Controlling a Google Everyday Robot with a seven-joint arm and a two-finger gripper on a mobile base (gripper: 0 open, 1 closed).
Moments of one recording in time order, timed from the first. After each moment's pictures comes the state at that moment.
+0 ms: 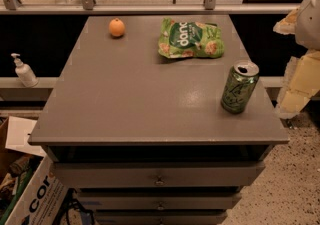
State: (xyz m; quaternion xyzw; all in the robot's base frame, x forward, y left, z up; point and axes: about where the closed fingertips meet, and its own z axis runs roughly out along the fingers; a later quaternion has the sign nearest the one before) arm 0.438 -0.217 0.976 -0.60 0.78 -0.03 0.16
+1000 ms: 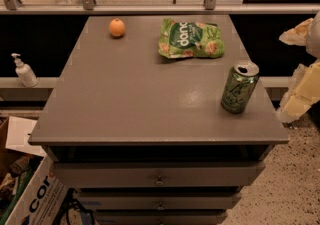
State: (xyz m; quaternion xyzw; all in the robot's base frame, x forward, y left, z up) arm 0.442 -0.230 0.957 -0.57 0.79 0.02 0.21
